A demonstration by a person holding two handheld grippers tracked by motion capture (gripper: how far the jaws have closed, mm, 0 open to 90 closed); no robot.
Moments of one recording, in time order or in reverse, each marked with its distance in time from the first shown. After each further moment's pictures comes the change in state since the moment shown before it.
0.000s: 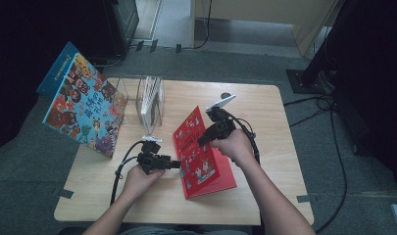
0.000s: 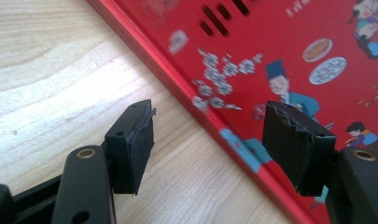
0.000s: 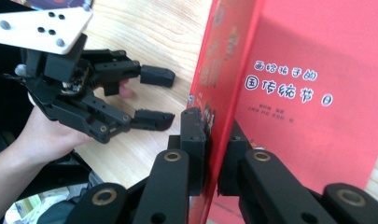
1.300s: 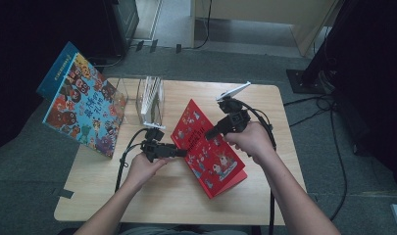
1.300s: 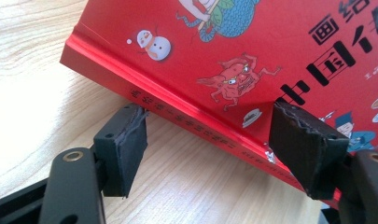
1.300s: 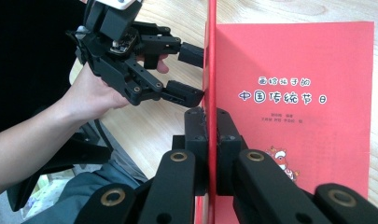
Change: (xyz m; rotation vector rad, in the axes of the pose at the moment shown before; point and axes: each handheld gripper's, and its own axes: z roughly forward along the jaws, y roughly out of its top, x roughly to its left) left arm -0.013 0.041 -0.010 -0.031 -0.109 0.024; right arm 0.014 -0.008 -0.064 -0.034 0.072 -0.110
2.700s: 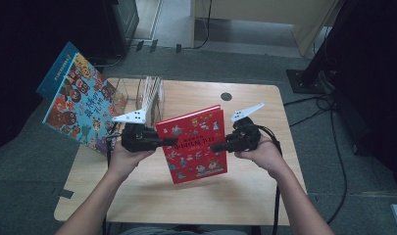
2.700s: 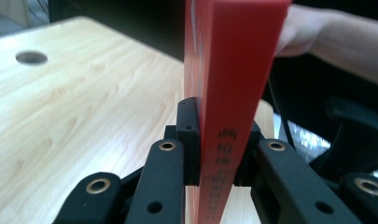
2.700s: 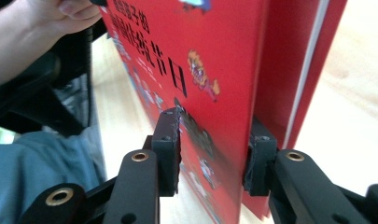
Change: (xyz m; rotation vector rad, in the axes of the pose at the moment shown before) left arm -0.051 0.021 -0.088 -0.225 -0.195 0.485; right arm -0.048 -0.052 0.016 -0.208 0.144 -0.450
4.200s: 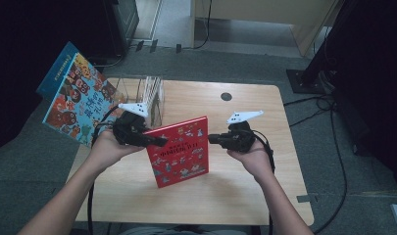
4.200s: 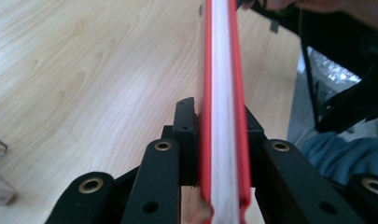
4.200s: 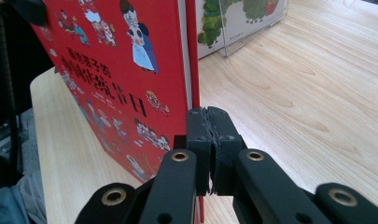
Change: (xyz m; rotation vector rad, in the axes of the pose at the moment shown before) left arm -0.003 0.038 -0.018 0.377 0.084 -0.024; right arm 0.010 -0.005 0.018 -0.156 -0.208 -0.003
